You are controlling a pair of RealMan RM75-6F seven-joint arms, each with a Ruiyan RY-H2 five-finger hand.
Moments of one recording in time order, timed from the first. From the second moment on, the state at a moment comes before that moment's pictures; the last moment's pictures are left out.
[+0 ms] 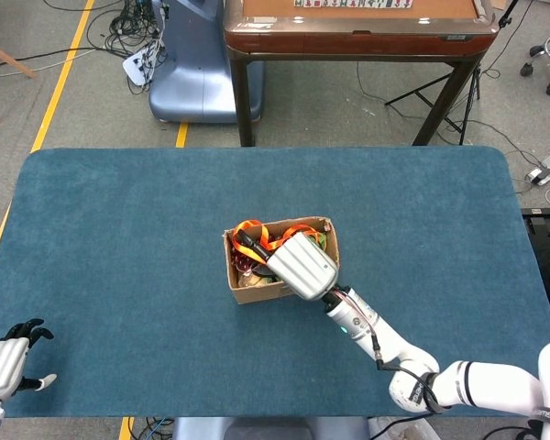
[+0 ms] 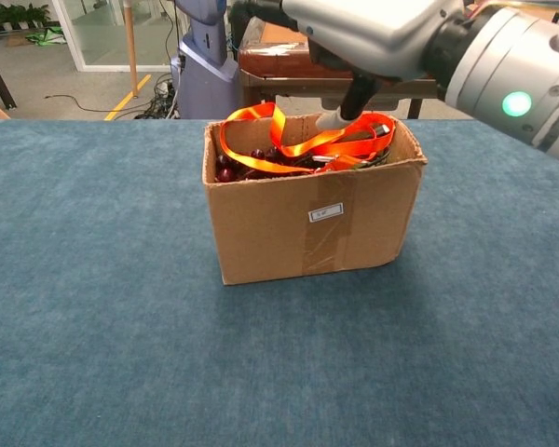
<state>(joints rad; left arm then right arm) -0.08 -1.07 0.04 -1.72 1.29 1.28 0.21 0.81 -1.48 0.23 -1.69 -1.50 1.14 -0.82</state>
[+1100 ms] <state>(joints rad) -0.07 -1.07 0.02 -1.73 1.49 1.44 0.11 0.26 -1.17 0.01 -1.82 -1.72 1.73 -0.67</state>
